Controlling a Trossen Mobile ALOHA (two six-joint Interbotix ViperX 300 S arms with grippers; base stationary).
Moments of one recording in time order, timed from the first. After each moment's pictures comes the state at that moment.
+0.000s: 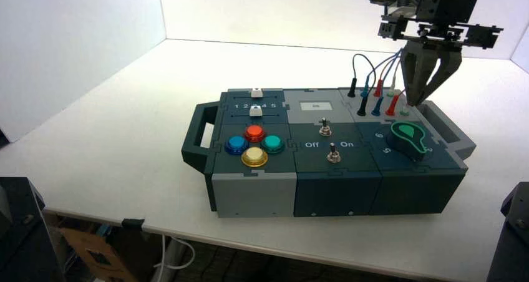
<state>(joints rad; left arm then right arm) -0.39 -0.84 0.69 -0.08 0.62 0.04 0.19 -0.04 0.74 0.13 1.04 0.00</state>
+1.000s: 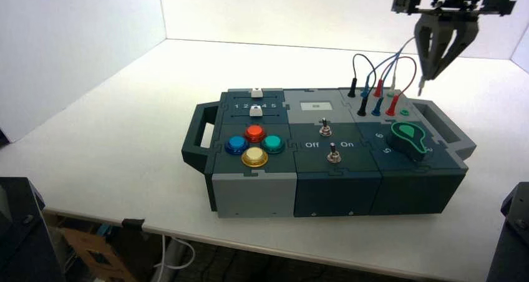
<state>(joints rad) -0.39 -0.84 0.68 -0.08 0.62 0.04 0.15 -0.09 0.65 0.02 1.14 0.02</state>
